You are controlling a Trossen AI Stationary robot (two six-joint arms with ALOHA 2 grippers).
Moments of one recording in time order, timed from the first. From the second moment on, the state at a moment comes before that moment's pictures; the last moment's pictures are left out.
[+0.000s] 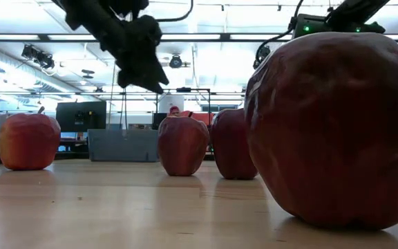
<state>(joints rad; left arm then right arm) 0.16 1.28 0.86 -0.26 -0.08 -0.32 -0.19 1.26 0.73 -0.77 0.00 0.73</state>
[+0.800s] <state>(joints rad) 0.11 1.31 0.86 -0.16 -0.09 -0.40 0.22 1.26 1.16 -1.22 -0.05 1.03</state>
